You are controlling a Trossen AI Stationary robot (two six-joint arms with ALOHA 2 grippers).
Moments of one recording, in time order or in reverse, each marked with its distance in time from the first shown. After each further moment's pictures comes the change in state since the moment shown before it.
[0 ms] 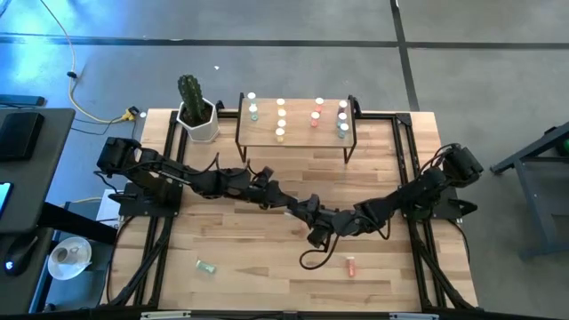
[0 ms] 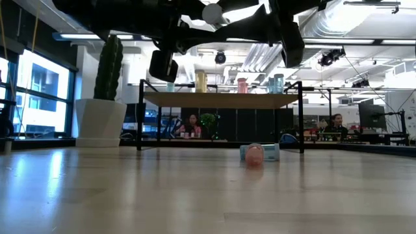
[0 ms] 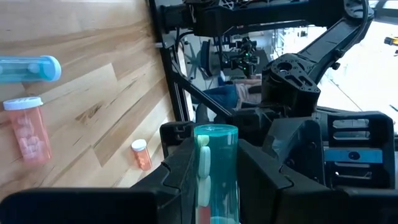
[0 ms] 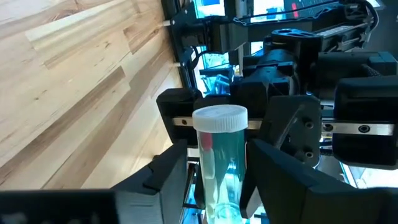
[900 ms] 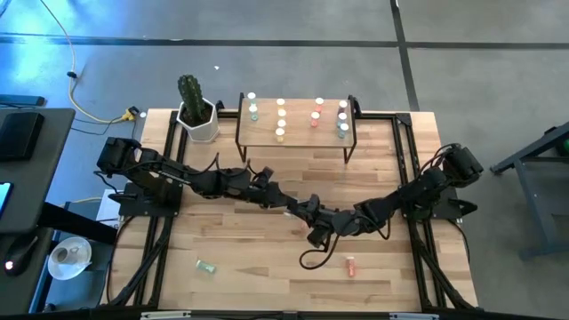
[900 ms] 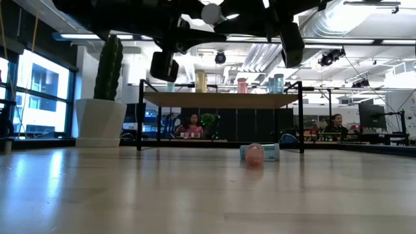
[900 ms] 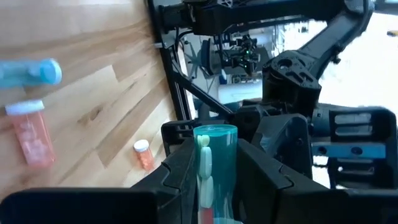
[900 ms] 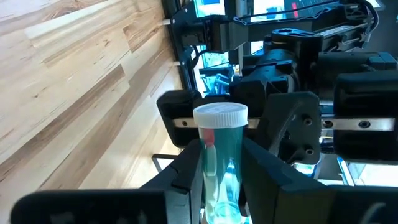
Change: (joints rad) left arm 0.001 0.000 0.000 -0.002 0.004 0.037; right arm 0.000 0.000 0.000 0.000 0.003 -0.003
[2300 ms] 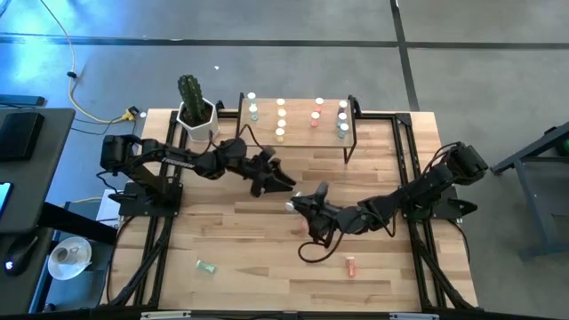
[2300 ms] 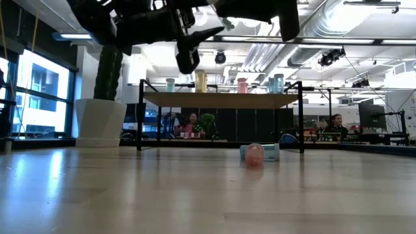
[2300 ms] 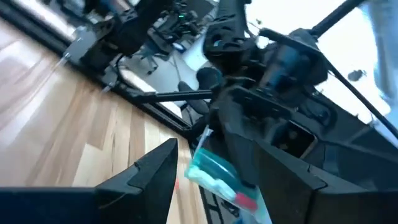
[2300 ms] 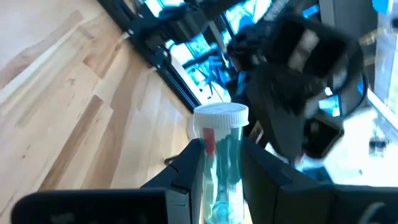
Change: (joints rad) left arm 0.262 0.001 0.000 0.167 0.499 0.614; right arm 0.007 -0.051 0.019 -0.009 0.079 0.351
